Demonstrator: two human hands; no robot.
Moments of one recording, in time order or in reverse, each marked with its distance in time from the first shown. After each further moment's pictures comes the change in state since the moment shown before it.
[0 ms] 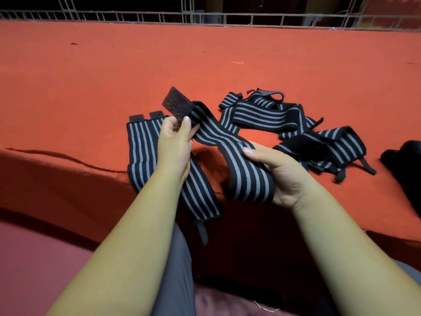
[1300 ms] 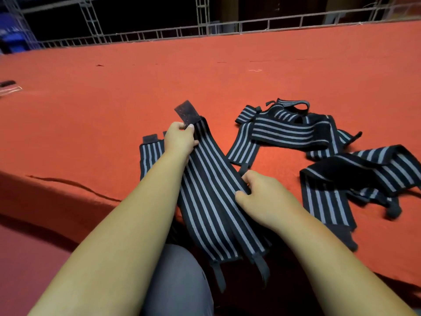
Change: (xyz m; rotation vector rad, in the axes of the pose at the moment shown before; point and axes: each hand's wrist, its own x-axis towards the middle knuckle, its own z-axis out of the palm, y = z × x) left_hand 0.137 -0.001 -0.011 0.591 0.190 -0.106; right_hand 0.067 0.019 0.012 -1.365 0.389 0.130
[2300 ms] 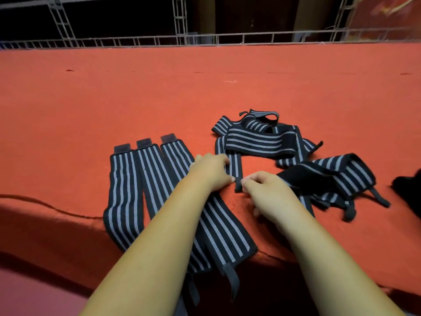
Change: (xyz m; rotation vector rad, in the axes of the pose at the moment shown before) left_hand -0.088 0.016 0.082 1.013 -0.491 0.374; right_hand -0.001 0.034 -0.038 0.481 0.175 0.284
